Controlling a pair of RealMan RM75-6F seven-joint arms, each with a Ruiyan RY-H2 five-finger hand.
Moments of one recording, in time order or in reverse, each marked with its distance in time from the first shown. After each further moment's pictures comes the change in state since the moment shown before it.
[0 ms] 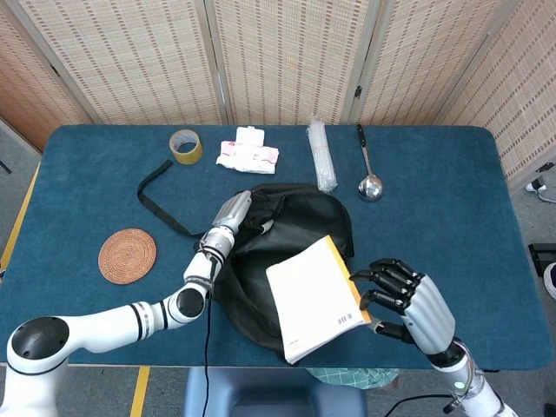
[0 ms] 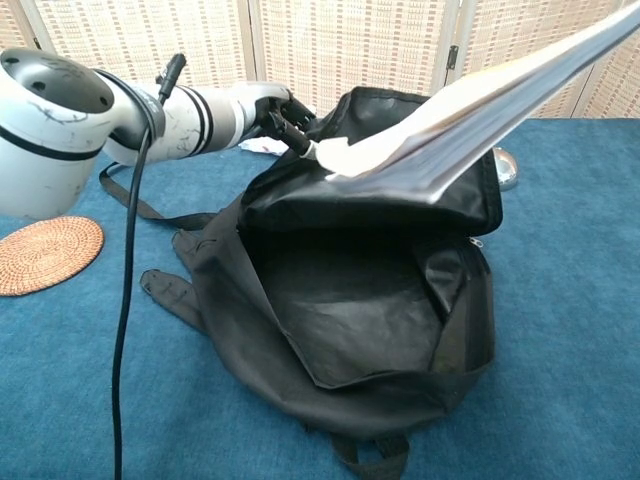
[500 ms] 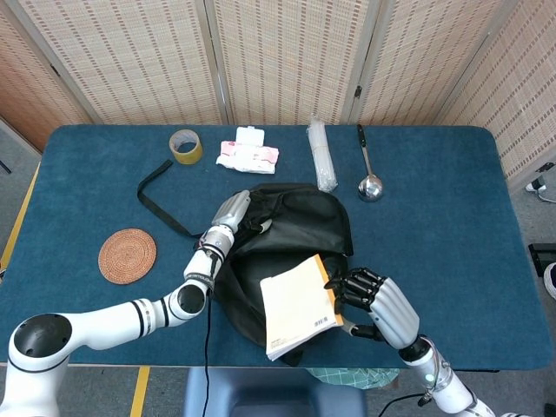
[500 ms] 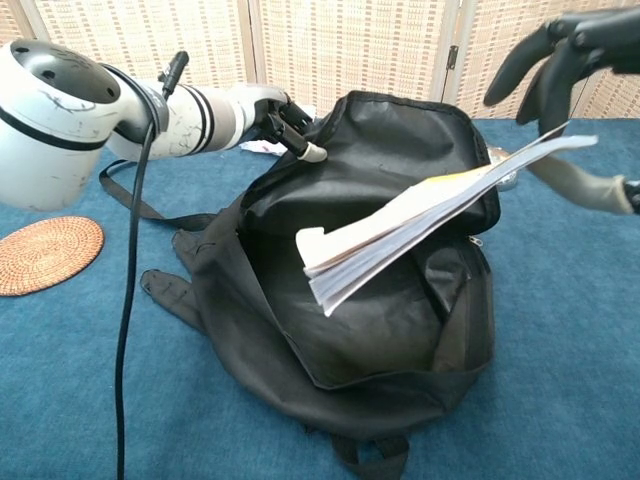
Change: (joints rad) left arm -0.025 0.008 0.024 0.017 -0.052 -0.012 -0.001; right arm 0.024 -0.153 -0.034 0.144 0.060 -0.103 0.087
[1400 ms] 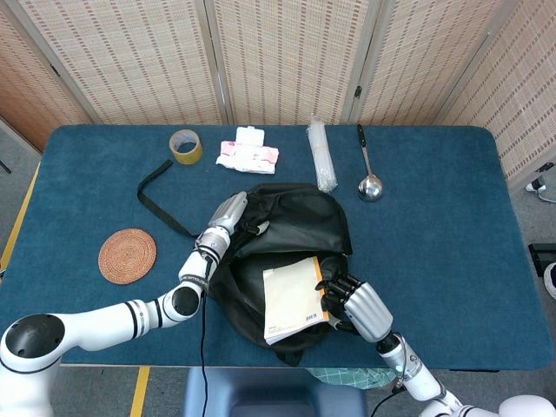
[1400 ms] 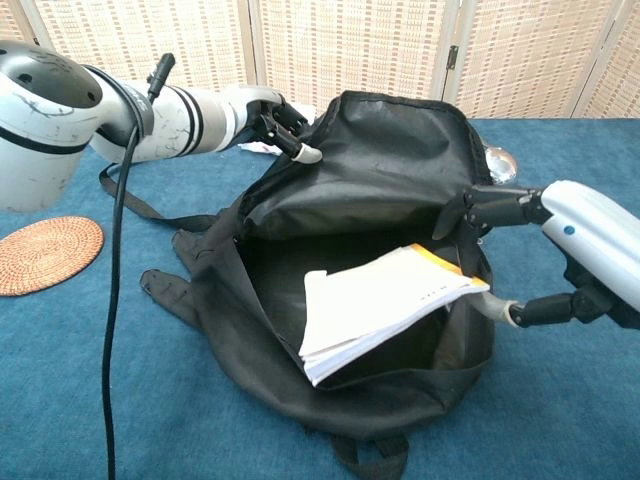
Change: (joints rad) left arm 0.019 0.029 0.025 -0.032 0.032 -0.007 -0.048; right arm -0.007 -0.343 -0.033 0.562 0.058 -0.006 0.029
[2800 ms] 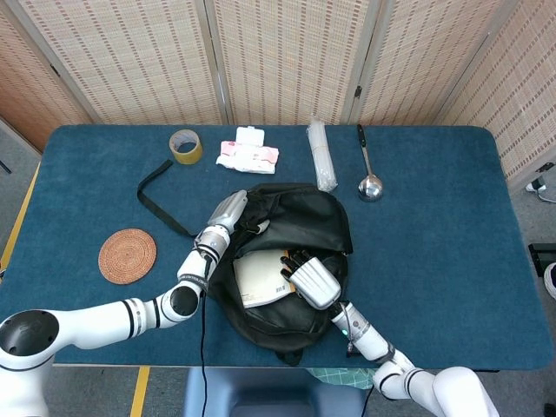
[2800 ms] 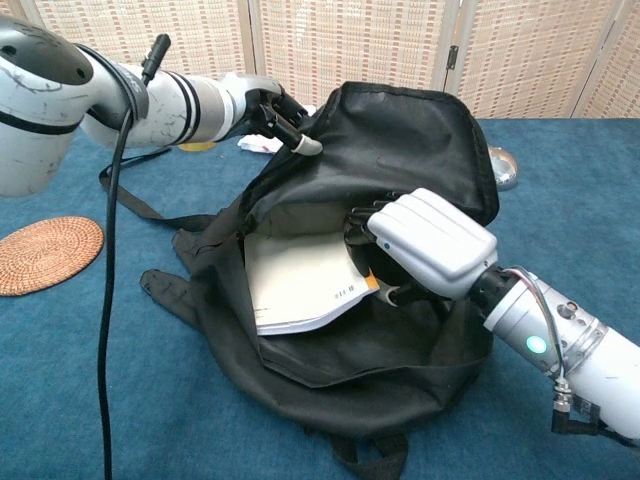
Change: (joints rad) left arm -0.026 0.046 0.017 -0.062 -0.053 0.029 0.015; right arm 0.268 -0.259 0.095 0.335 0.119 -0.285 -0.296
